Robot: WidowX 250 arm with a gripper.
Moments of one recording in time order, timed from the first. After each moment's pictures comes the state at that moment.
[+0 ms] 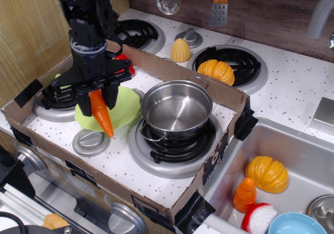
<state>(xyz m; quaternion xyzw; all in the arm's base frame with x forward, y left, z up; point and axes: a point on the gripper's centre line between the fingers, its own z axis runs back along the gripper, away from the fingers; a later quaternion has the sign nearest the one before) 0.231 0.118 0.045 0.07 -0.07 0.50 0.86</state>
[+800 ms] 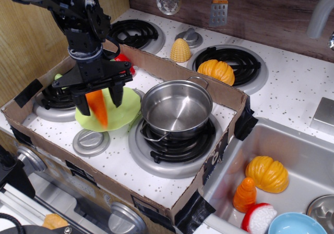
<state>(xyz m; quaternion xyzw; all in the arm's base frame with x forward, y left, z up) 0.238 0.122 0.039 0.04 -0.10 0.45 0.89</state>
